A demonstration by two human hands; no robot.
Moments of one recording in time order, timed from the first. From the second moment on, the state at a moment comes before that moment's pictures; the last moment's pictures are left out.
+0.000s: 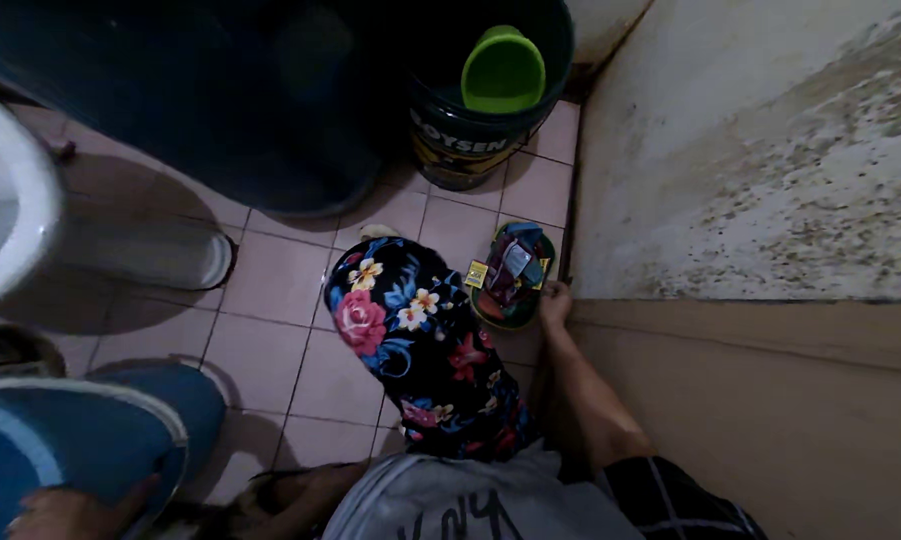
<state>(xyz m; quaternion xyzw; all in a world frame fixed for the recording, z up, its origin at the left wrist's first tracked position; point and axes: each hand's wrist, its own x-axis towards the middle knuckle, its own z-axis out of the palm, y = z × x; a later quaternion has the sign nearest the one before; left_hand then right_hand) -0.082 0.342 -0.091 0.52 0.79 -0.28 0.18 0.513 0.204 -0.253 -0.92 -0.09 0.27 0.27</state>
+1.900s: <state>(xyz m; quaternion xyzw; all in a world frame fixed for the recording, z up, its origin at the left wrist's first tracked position) -0.079 0.333 -0.099 0.51 0.81 -0.27 0.15 0.588 0.305 -0.241 -0.90 -0.34 0.24 0.16</state>
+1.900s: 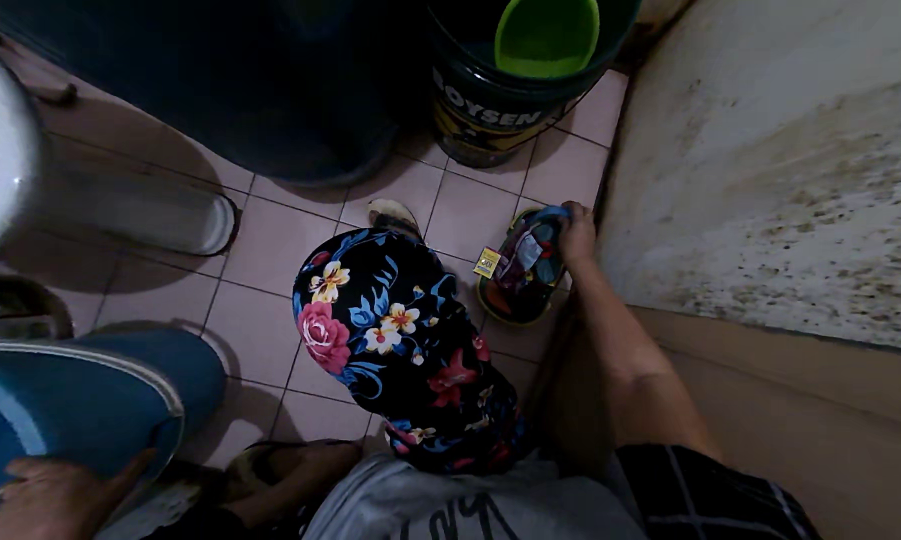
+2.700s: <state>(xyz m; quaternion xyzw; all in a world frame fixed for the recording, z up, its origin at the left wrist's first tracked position) -0.074 0.328 -0.084 0.57 0.77 -0.22 0.18 0.603 0.283 -0.192 -0.83 -0.09 0.20 0.52</state>
